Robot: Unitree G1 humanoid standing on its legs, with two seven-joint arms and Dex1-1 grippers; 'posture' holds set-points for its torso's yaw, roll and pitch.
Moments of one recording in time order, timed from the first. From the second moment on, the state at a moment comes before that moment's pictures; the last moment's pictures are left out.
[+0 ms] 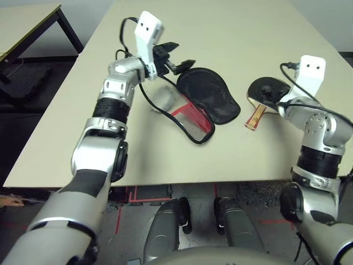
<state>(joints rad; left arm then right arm) -1.13 0.33 -0.04 0.78 -0.14 0.09 -0.88 -0.68 -0.18 -0.33 -0.17 0.29 1.27 -0.21</state>
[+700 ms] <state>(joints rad) -1.04 0.29 -0.09 0.64 -0.14 0.17 -0.91 -0.70 -0.08 -0.26 -0.09 0.17 1.30 -0.21</state>
